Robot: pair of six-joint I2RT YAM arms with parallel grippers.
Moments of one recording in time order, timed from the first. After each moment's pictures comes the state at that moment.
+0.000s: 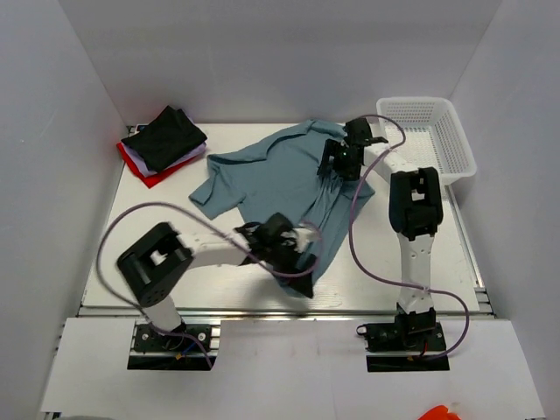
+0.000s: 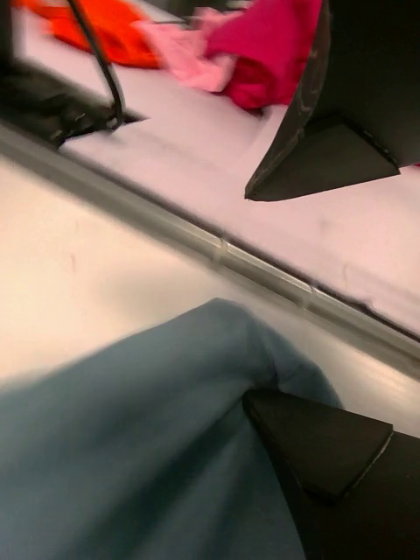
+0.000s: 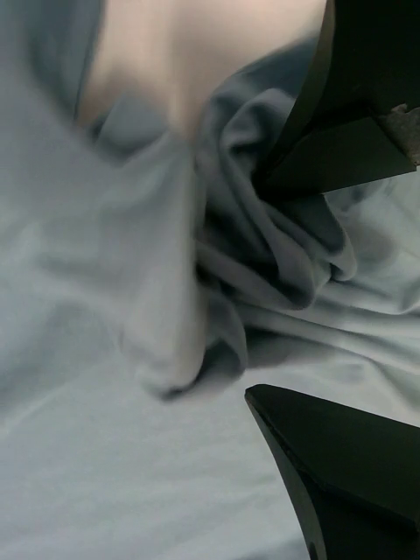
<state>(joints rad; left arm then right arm) -0.90 1.66 0.81 -0.08 0.62 -0.40 0.24 2.25 1.77 -0.51 -0.23 0.40</state>
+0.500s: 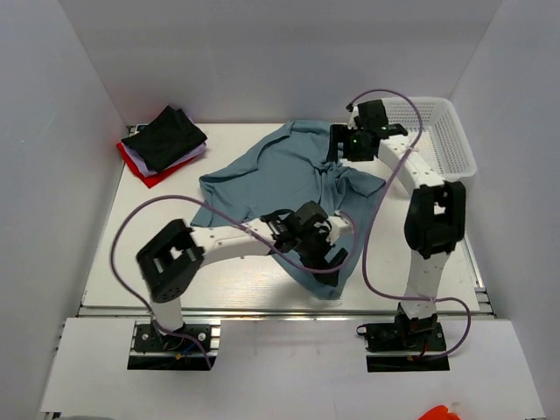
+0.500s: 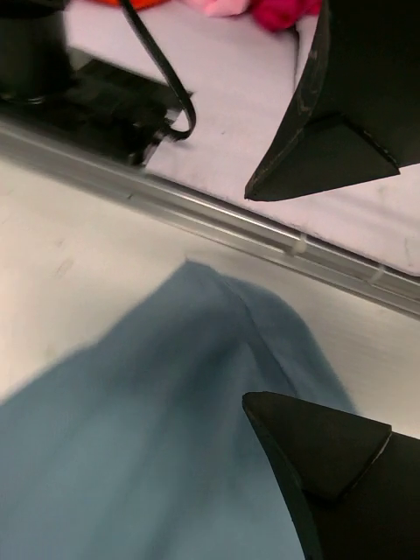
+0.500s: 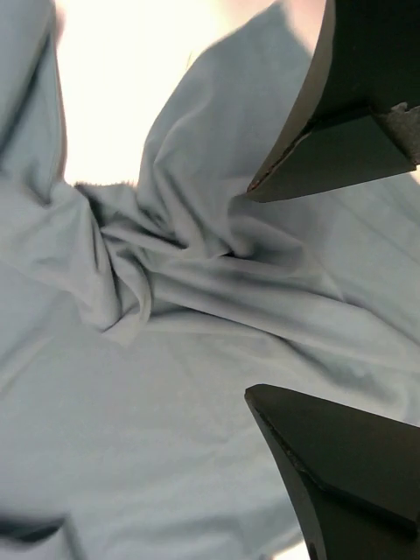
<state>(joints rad) -1.04 1.85 1.22 -0.27 0.51 -0.17 0.25 2.04 1.78 -0.61 -0.21 0.14</state>
